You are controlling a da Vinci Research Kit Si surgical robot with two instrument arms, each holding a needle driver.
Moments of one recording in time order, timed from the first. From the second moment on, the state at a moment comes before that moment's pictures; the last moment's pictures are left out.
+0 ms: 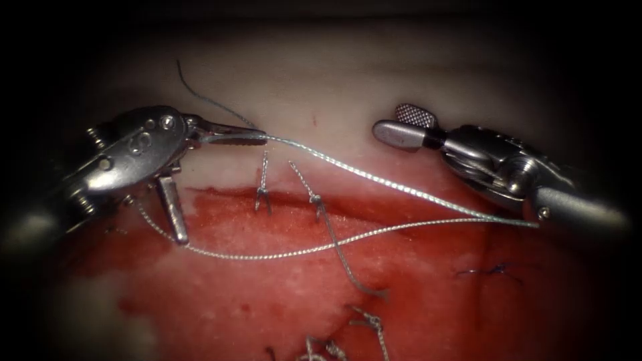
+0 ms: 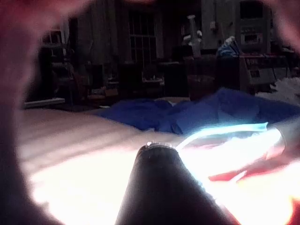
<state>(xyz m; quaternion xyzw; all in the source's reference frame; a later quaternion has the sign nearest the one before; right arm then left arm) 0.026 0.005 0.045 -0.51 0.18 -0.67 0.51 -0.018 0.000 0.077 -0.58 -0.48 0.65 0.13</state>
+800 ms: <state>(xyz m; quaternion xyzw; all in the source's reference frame) 0.026 0.005 0.045 -0.51 0.18 -0.67 0.51 -0.016 0.007 0.074 -0.79 -0.15 0.57 0.15</state>
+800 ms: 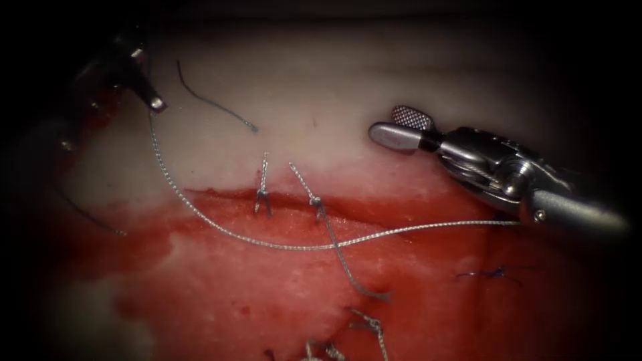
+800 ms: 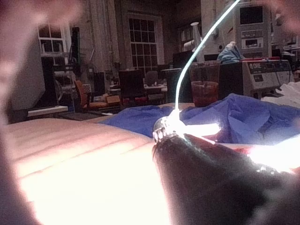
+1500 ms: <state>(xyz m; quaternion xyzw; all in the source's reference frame) 0.026 0.004 0.045 -0.51 0.18 -0.67 0.51 -0.002 -0.006 0.079 -0.13 -0.47 0.83 0.28</state>
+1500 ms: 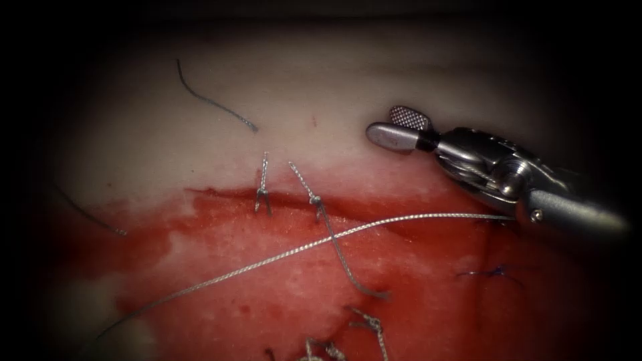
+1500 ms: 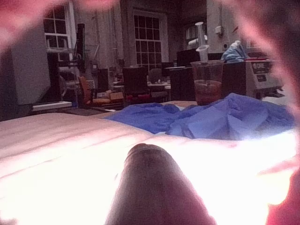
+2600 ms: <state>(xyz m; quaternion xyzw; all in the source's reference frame) 0.026 0.004 0.045 -0.51 0.18 -0.67 0.50 -0.031 -0.009 0.084 -0.62 -0.17 0.76 -0.09</state>
